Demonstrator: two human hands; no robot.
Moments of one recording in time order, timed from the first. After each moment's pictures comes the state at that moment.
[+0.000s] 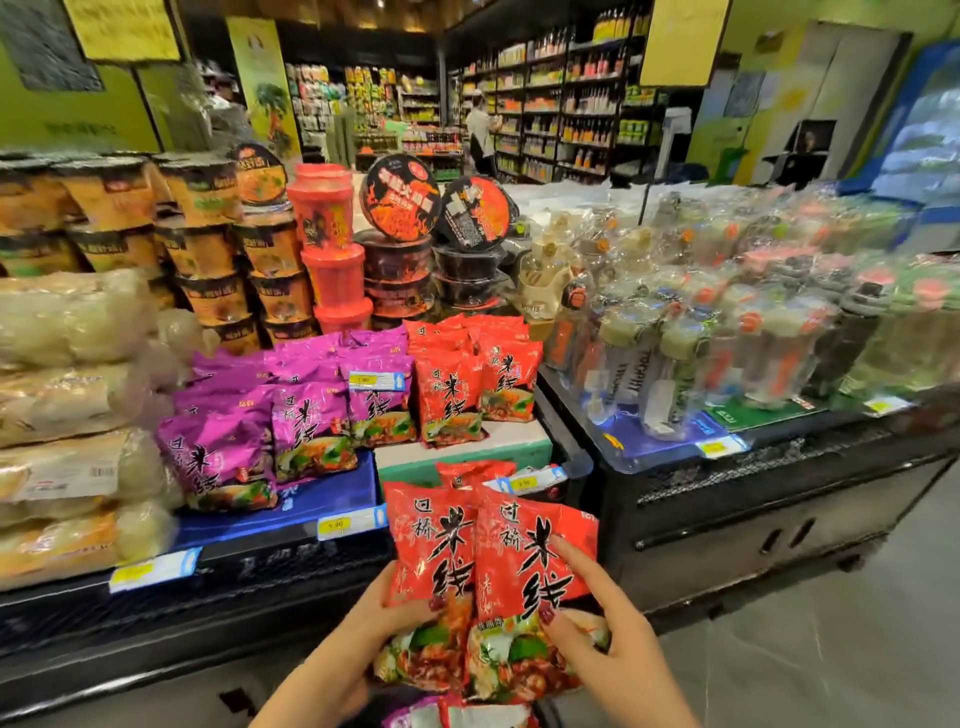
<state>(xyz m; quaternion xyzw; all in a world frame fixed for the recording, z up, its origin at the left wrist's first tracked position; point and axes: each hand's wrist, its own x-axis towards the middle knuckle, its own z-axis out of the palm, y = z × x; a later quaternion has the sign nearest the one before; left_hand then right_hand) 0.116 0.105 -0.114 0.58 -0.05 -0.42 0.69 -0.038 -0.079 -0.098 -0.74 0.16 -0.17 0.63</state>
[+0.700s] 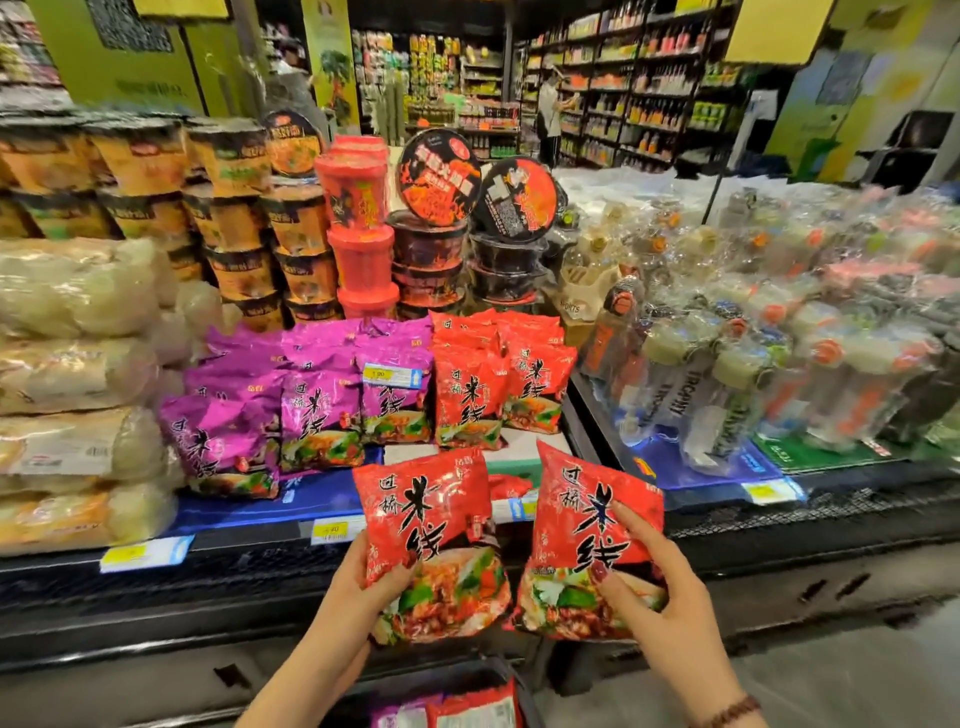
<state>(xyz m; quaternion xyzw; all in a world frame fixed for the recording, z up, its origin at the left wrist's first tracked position) 0.164 0.072 -0.139 0.57 -0.03 -0.25 0.78 0.018 -0.169 -0.088 -0.74 0.18 -0.22 0.61</state>
